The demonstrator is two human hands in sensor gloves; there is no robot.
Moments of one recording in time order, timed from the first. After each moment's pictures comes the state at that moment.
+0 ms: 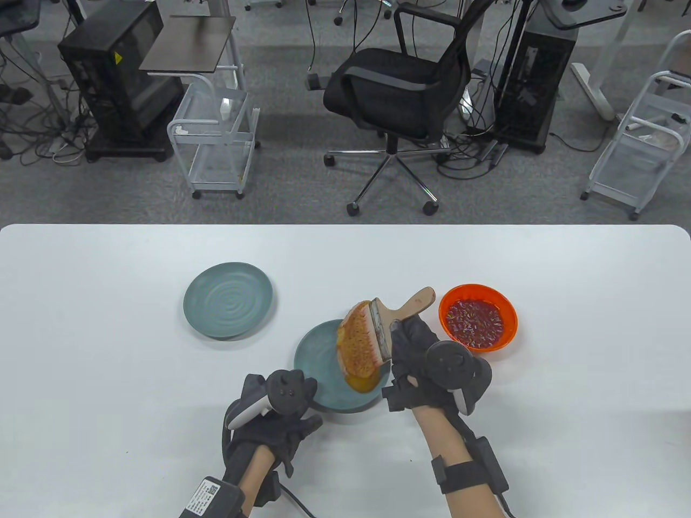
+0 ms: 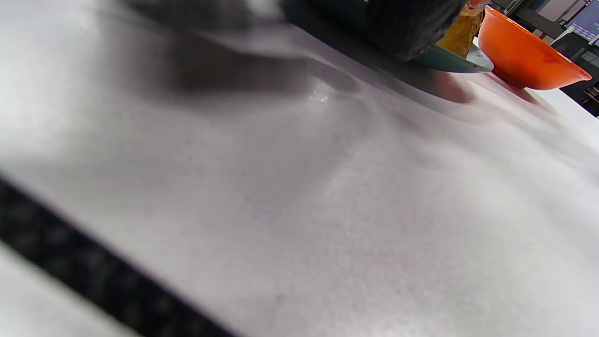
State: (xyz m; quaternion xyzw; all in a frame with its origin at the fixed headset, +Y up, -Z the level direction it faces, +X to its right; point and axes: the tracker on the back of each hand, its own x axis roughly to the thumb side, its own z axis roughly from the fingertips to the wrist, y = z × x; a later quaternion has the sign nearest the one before) left_hand -0.154 -0.794 -0.305 -0.30 -0.12 0.17 0.93; right_hand 0.123 -0.716 -0.352 0.02 -0.22 0.87 0.44
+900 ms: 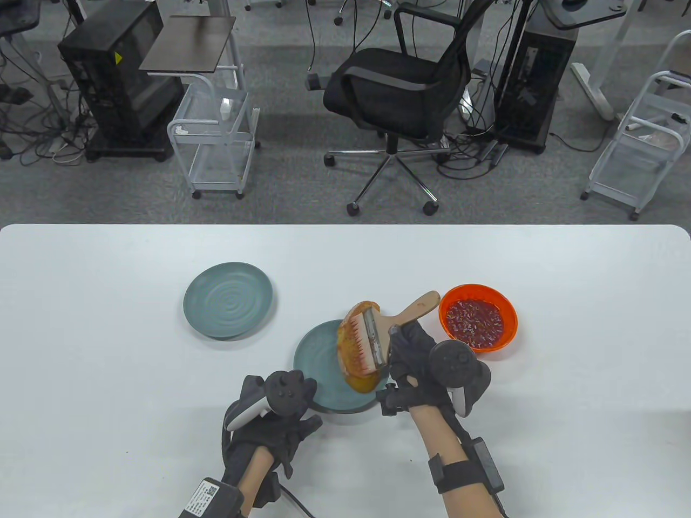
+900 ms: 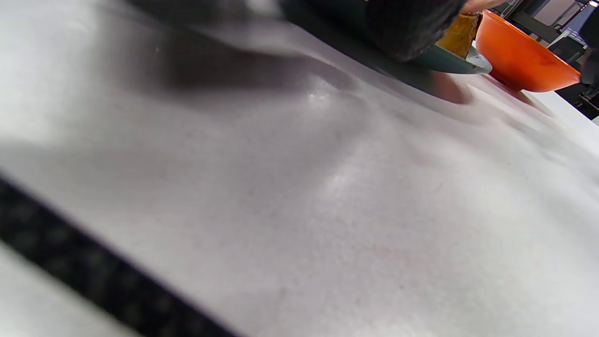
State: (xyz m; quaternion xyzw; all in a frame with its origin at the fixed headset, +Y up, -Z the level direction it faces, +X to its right) left_hand -0.156 -0.795 -0.305 -0.30 -0.13 0.18 0.93; right_hand 0.136 -0.727 -0.356 0.00 -0.22 0.88 0.42
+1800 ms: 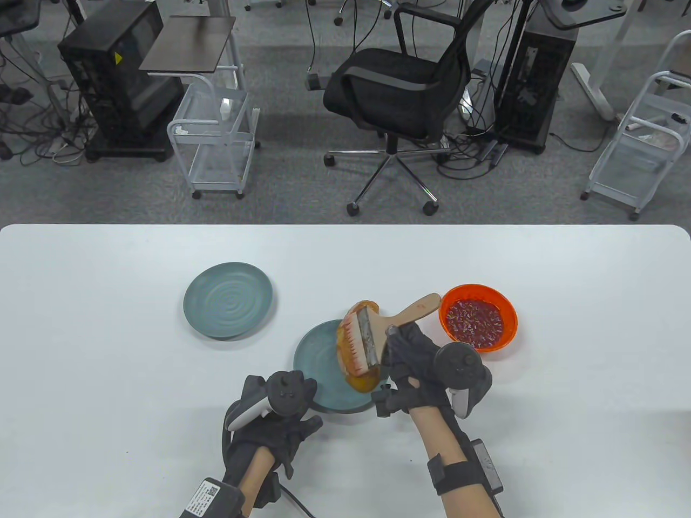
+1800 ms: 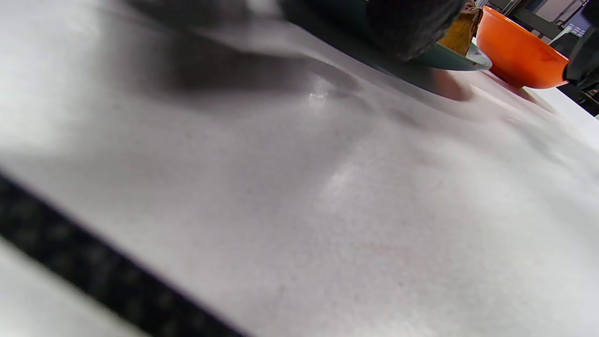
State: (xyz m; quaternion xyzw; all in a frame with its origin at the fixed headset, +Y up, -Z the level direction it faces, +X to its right) left_hand -0.154 -0.794 -0.304 -0.30 -0.13 0.17 0.93; right_hand 0.123 -0.744 -0.359 0.00 -0.16 0.84 0.51
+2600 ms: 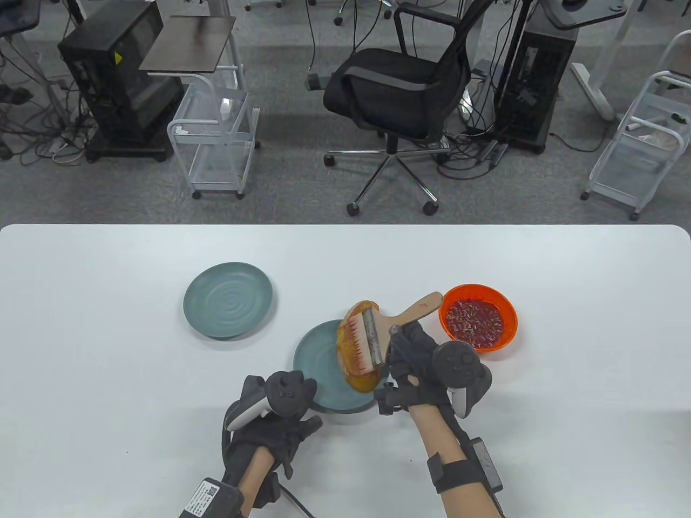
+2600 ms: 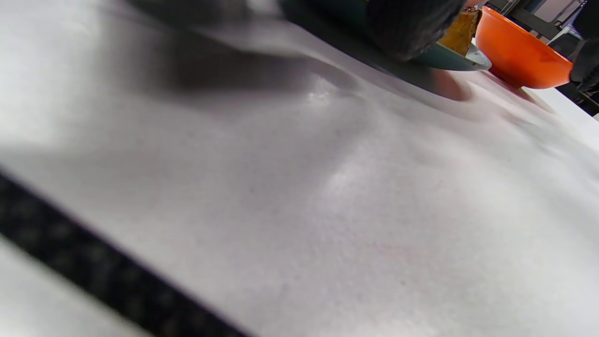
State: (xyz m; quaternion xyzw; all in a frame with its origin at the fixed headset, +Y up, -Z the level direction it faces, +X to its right) left_hand -0.155 -0.794 -0.304 -0.30 -0.13 0.17 0.93; right_hand 0.141 -0.728 -0.356 -0.01 -0.24 0.87 0.43
